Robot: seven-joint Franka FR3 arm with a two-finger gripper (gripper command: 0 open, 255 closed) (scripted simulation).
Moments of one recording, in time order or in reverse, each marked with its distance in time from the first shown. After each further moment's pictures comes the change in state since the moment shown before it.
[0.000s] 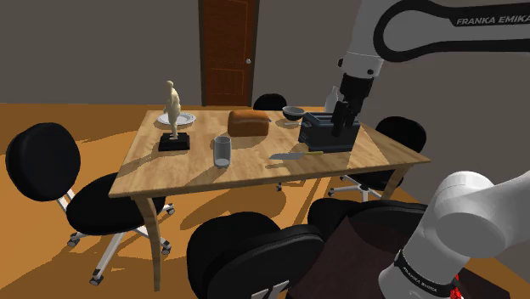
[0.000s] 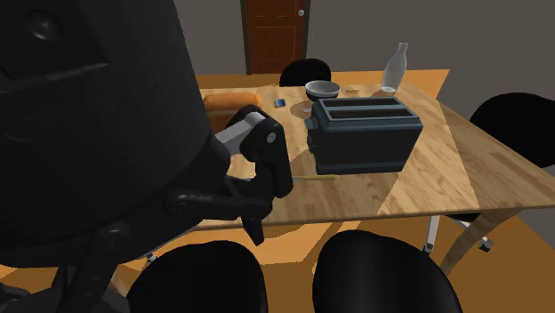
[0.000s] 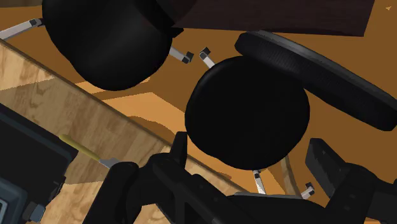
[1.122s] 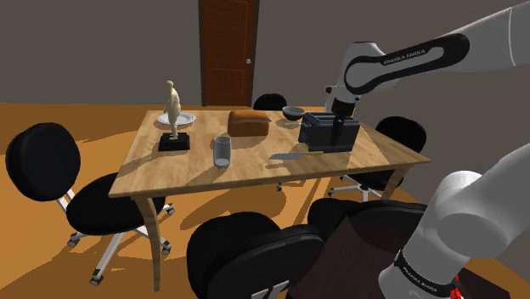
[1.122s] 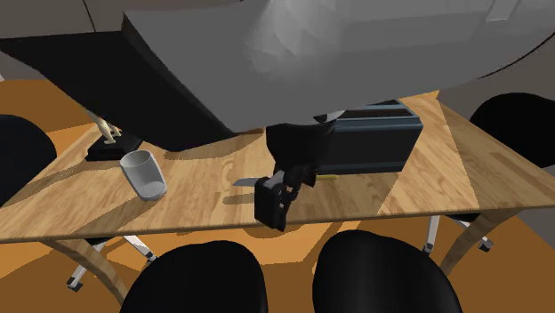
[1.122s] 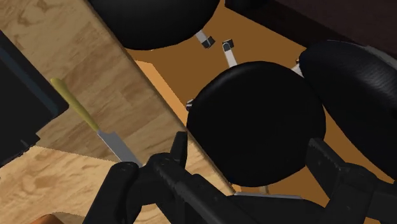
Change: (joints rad) arm 0.022 0.339 -0.376 0.010 -0.131 0.362 -0.624
